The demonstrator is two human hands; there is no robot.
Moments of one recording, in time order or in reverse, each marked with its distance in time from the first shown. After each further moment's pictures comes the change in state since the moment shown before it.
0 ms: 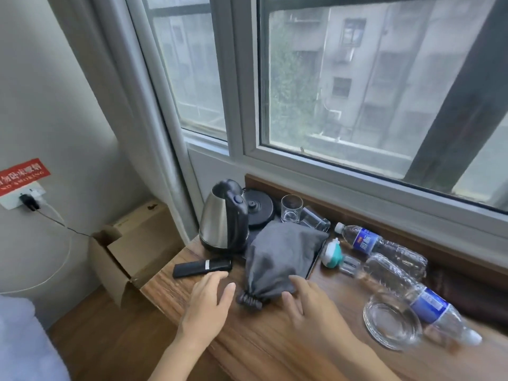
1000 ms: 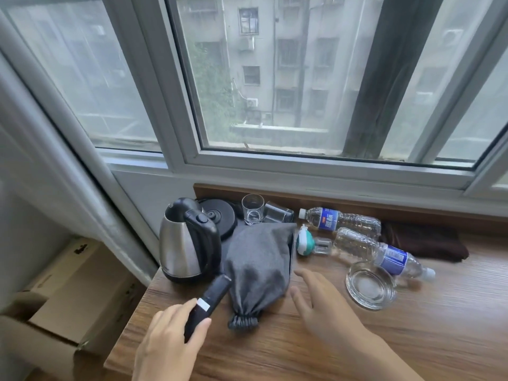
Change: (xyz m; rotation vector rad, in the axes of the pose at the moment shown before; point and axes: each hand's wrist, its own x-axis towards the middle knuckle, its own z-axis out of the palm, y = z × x) left_hand 0.032 -0.026 -0.048 0.264 0.102 0.289; right_hand -0.005 -0.007 0.003 0.045 0.238 0.248
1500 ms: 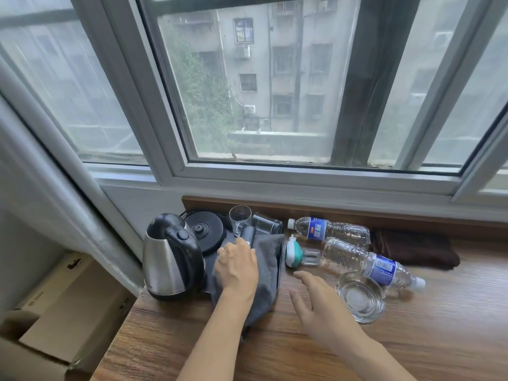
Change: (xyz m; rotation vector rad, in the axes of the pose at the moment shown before) left_hand 0.127 0.165 0.083 0.273 -0.155 -0.033; right_hand 0.013 0.027 -0.022 0.086 0.058 0.004
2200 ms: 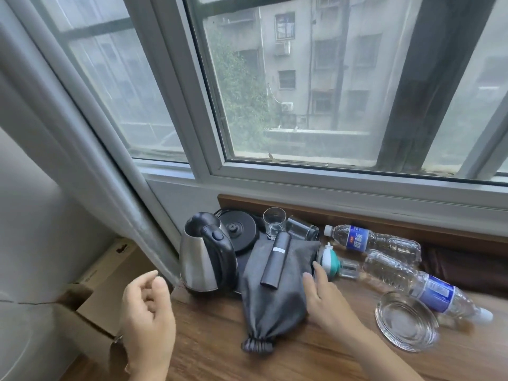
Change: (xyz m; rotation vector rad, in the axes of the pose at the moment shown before) left_hand -0.075 -0.176 -0.056 -0.775 0.553 -0.353; right_hand 0.062 -0.012 0.044 0.236 -0.165 0.171
